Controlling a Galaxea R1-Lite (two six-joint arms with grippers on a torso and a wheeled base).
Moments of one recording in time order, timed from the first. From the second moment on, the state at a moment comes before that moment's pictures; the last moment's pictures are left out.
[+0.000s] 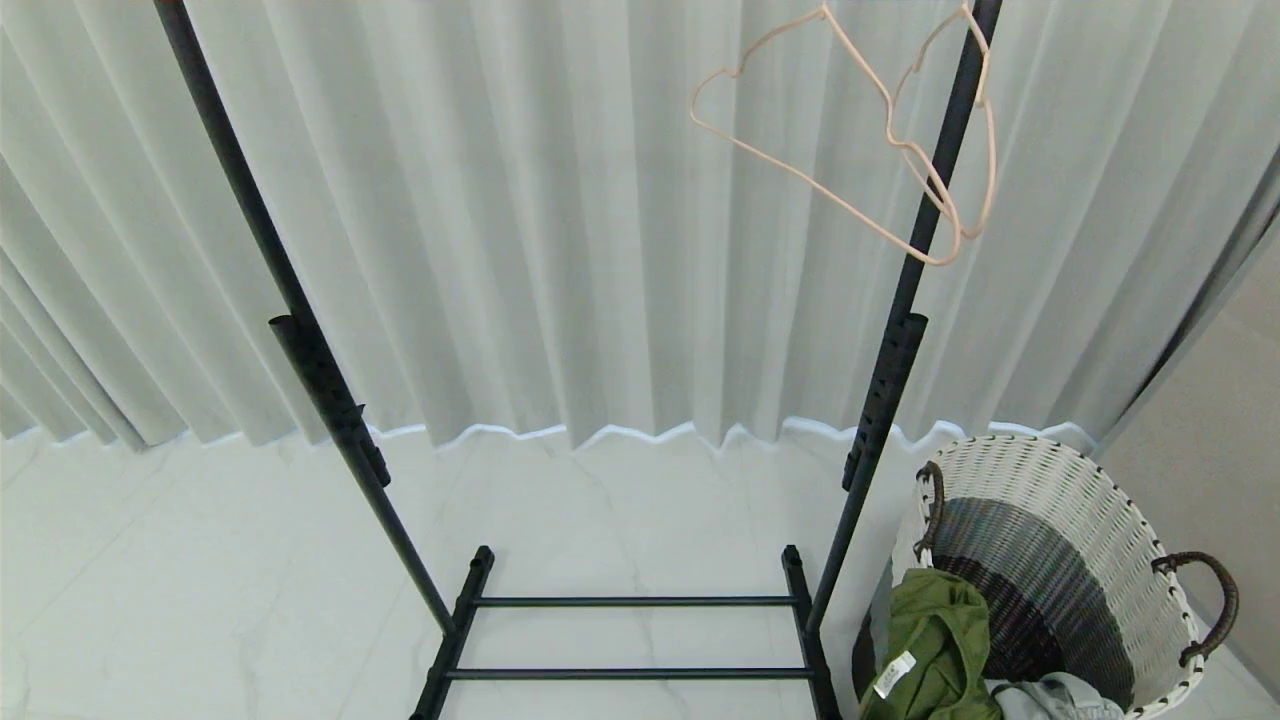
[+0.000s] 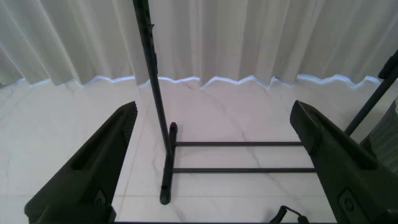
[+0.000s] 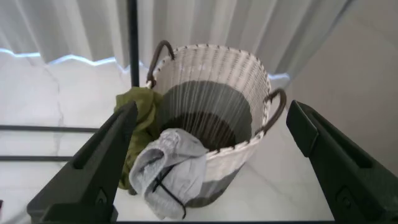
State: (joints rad) left arm 0.01 0.00 0.00 0.03 -0.05 0.05; right arm 0.00 0.00 -0.01 0.01 0.01 -0.10
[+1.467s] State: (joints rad) left arm 0.01 0.00 0.00 0.03 -0.05 0.03; right arm 0.04 1.30 -0.10 -0.24 0.05 -0.70
